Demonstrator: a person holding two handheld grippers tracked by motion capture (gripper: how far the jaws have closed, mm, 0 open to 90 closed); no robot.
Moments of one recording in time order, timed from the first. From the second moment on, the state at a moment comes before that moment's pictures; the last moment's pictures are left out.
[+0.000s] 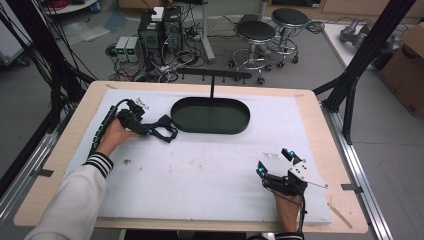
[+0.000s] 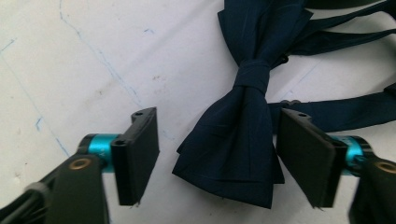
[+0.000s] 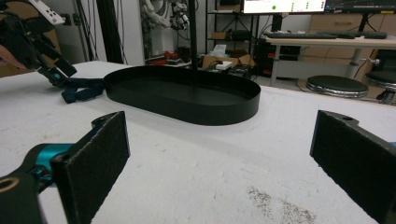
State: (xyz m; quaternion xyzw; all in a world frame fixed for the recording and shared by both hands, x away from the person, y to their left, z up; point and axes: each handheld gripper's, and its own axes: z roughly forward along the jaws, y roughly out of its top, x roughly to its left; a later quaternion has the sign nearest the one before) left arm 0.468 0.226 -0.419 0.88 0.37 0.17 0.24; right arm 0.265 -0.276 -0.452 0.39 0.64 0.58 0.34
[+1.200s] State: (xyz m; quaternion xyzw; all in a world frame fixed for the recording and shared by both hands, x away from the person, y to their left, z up) left arm 0.457 0.220 -0.404 0.87 0.35 0.22 0.26; right arm 0.265 -0.277 -0.452 0.38 0.63 0.58 0.34
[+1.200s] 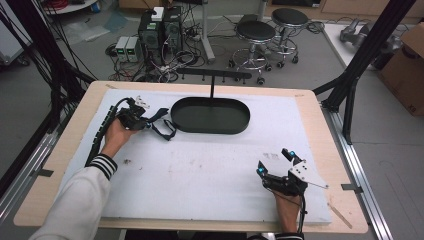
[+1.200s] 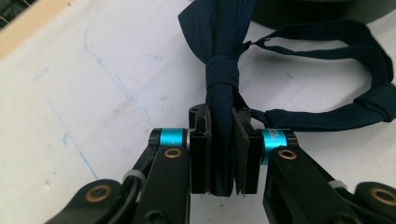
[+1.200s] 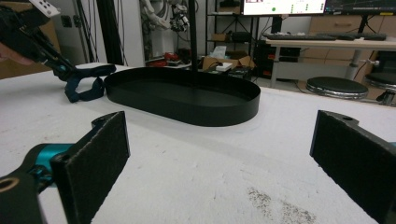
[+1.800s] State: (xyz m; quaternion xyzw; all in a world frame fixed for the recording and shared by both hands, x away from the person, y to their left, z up) left arm 0.441 0.231 -0.368 0.83 0.33 0.25 0.38; right arm 0.264 -0.277 -0.452 0.38 0.63 0.58 0.34
